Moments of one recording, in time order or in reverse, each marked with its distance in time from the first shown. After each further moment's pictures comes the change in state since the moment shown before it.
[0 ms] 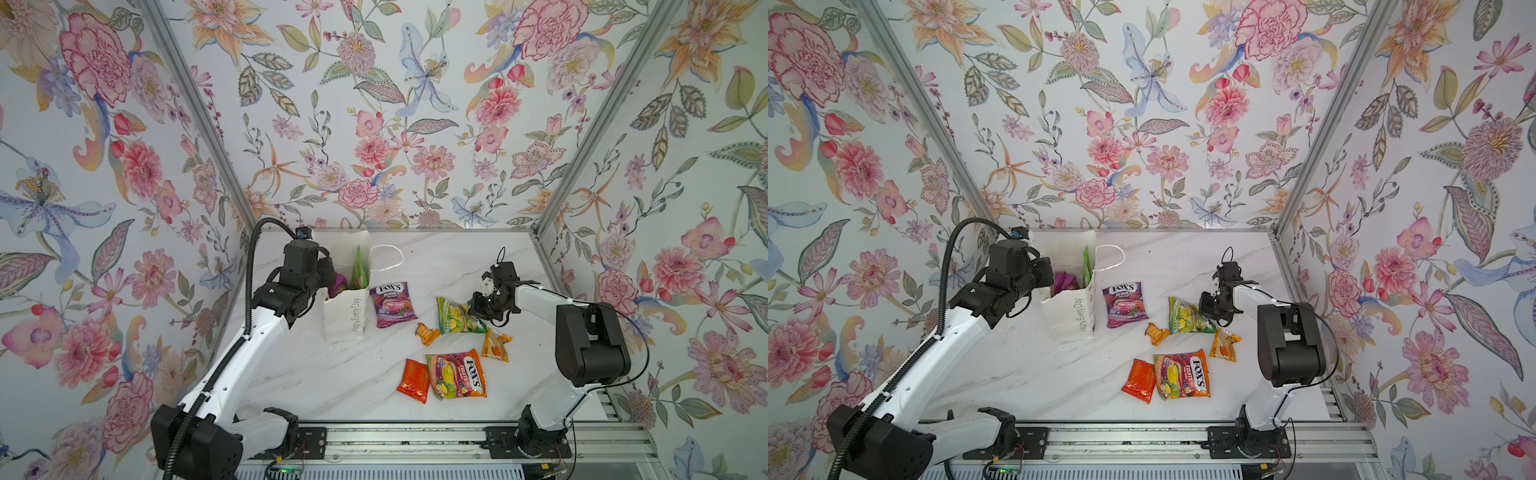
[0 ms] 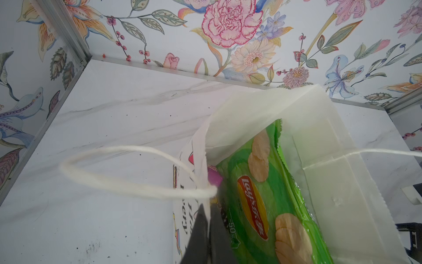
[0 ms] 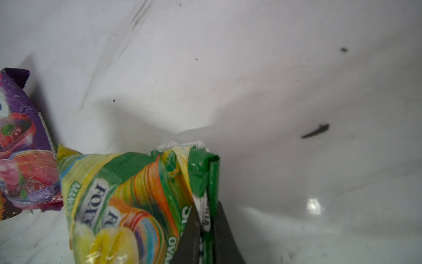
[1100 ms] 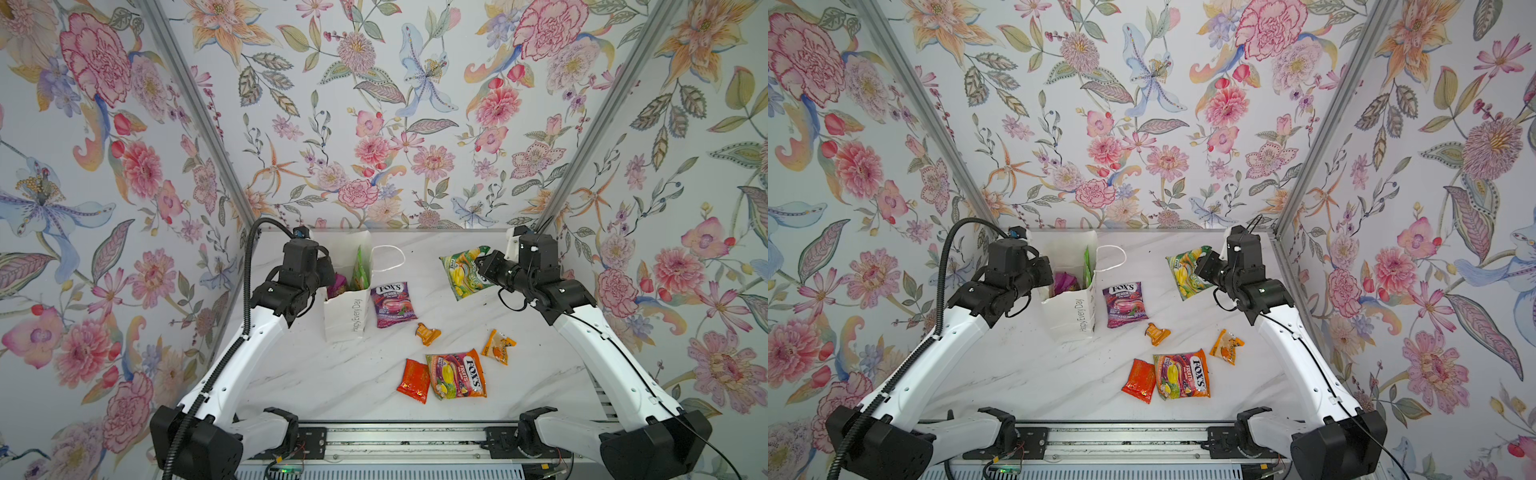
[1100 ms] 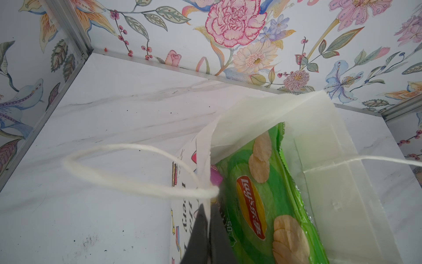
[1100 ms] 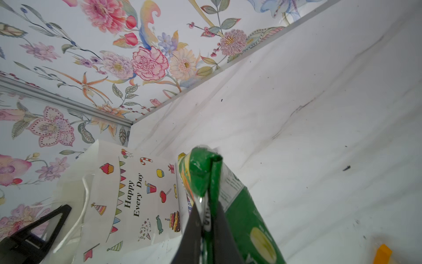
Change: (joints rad) left arm 0.001 0.000 0.023 -0.037 -0.003 -0.056; right arm 0.196 -0.531 0.233 -0.059 0.154 0.386
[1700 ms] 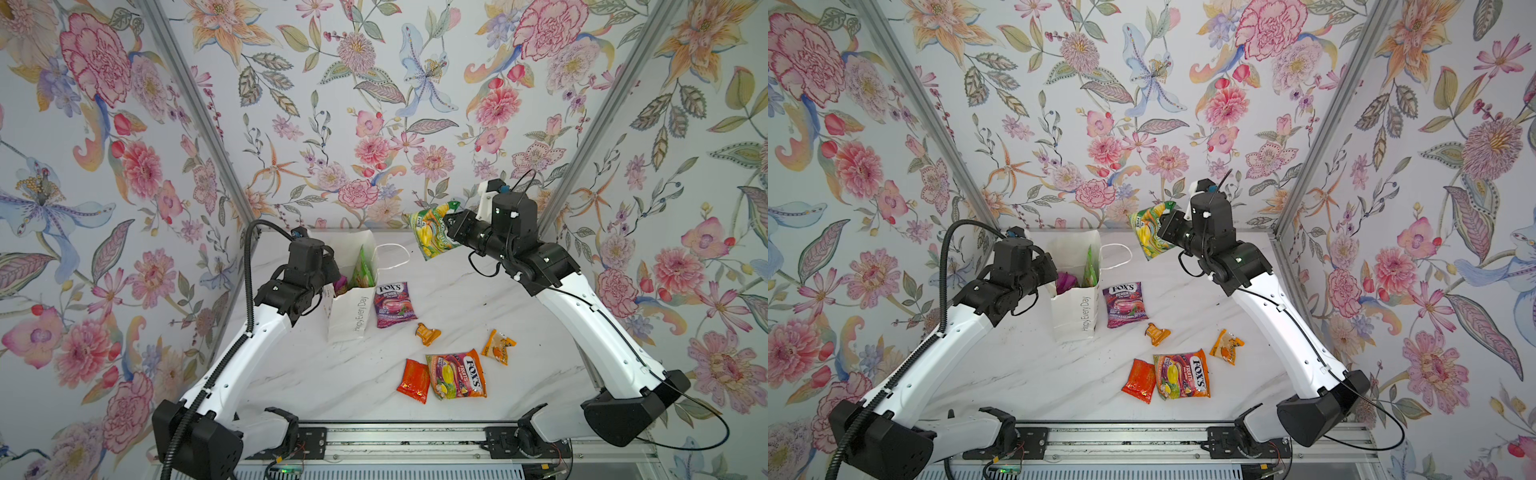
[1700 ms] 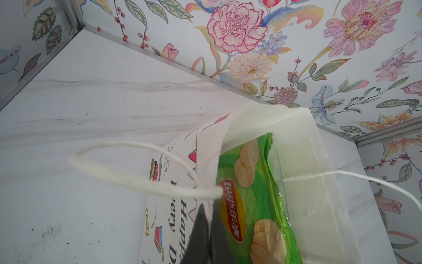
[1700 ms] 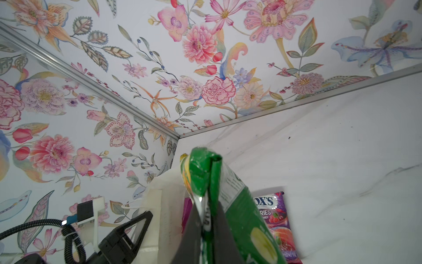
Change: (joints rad) left arm -0.054 0.028 0.016 0.030 -0.023 -0.182; right arm 0.277 0.258 0.500 -0.030 0.158 0.027
